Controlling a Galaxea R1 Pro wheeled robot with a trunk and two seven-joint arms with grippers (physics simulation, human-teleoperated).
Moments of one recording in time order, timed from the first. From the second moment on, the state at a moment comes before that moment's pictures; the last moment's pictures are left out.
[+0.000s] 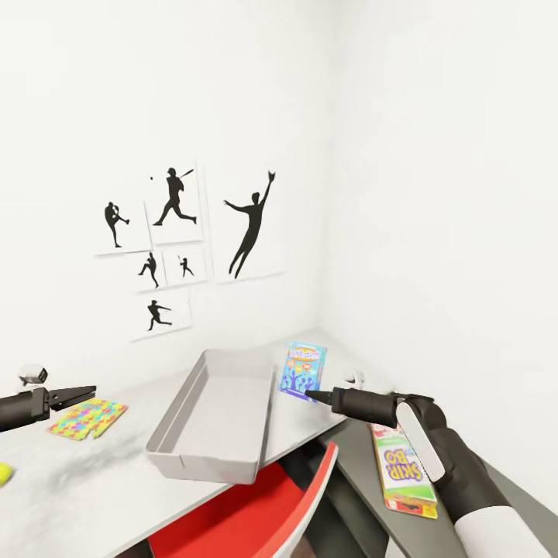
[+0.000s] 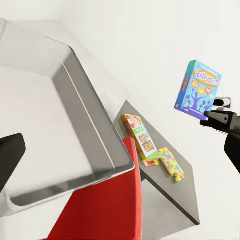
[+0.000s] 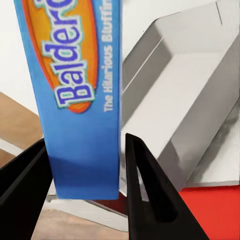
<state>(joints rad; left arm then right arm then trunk) -0.59 0.64 0.33 -0.79 0.09 0.78 -1.57 -0.53 -0.12 0.12 -1.17 -0.51 0.83 0.66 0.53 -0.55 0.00</state>
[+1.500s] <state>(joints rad) -0.59 0.62 0.33 -0.79 0.09 0.78 -1.57 -0.51 -0.11 0.13 -1.18 -0.50 0.80 0.67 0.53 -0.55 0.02</state>
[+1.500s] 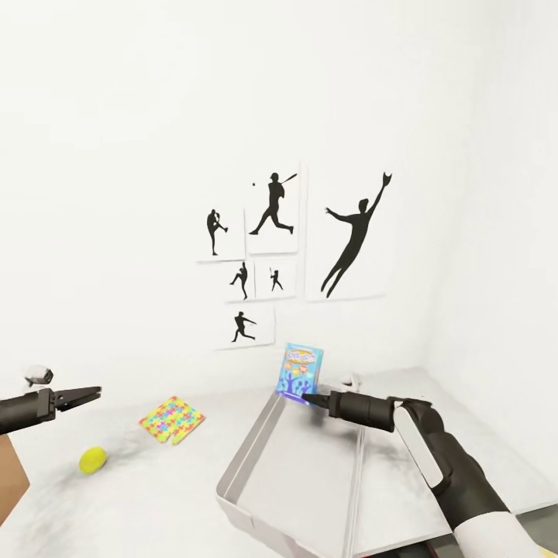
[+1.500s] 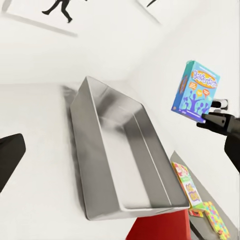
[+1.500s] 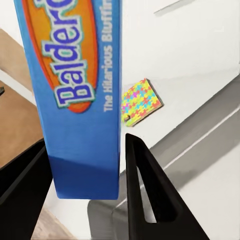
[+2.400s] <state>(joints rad) -0.59 0.52 0.34 -0.78 0.09 0.78 -1.57 -0.54 -0.06 0.13 -1.17 -0.52 0.87 0.65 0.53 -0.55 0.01</state>
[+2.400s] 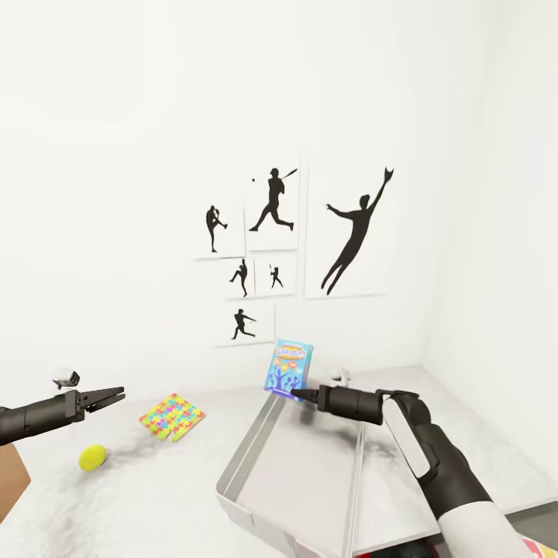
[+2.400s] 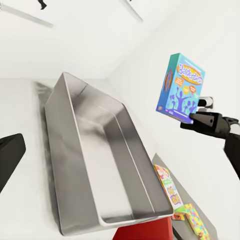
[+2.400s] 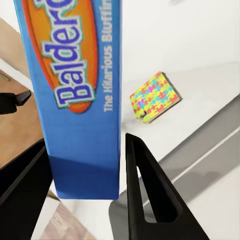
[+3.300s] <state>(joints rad) -0.59 0.52 0.34 -0.78 0.09 0.78 -1.57 -0.80 0.00 -0.03 -0.70 -0.53 1.03 0.43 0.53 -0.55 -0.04</state>
